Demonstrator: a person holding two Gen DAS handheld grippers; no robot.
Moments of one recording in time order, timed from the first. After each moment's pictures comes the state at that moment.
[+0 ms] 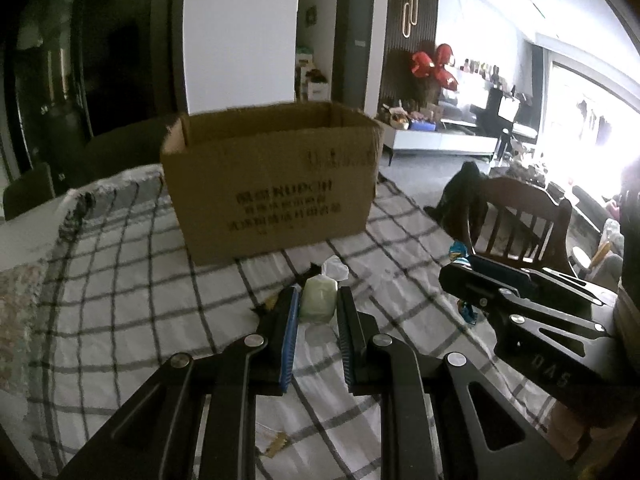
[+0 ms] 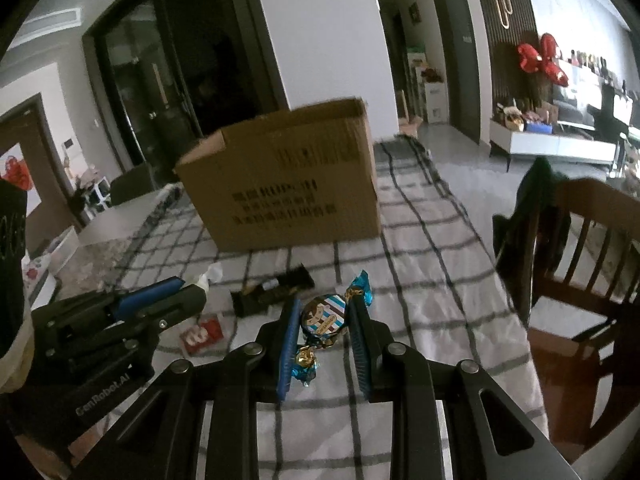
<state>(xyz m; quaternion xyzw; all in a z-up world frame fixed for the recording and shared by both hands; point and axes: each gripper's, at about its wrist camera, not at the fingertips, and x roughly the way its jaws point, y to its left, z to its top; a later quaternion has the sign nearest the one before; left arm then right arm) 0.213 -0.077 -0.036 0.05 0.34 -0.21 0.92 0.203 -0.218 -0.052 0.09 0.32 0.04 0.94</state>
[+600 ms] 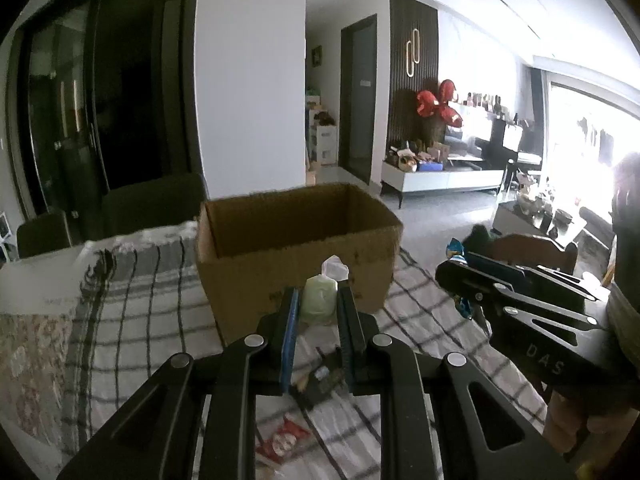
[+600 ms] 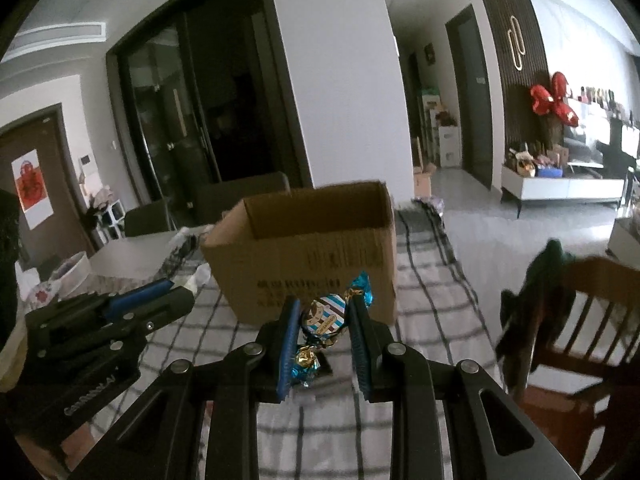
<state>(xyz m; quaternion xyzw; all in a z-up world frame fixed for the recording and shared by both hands) 0.244 -0.068 0.028 0.05 0.26 -0.20 0.94 0.239 -0.216 0.008 0.08 0.24 0.06 0.97</state>
